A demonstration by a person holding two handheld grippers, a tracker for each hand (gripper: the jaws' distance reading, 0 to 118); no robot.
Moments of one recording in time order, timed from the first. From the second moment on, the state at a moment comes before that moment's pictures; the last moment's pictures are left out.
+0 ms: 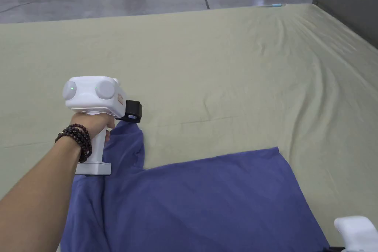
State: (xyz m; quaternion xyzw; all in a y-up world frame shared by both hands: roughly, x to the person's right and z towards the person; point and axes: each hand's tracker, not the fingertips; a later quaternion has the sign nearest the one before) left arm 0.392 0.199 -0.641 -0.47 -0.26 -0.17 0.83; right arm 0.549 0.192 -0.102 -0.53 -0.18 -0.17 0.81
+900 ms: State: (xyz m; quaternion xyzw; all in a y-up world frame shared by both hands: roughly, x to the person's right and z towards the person) left arm 0.201 0.221 -0.349 -0.35 -0.21 -0.10 0.91; right arm 0.499 0.235 -0.066 -0.49 -0.14 -0.14 0.85
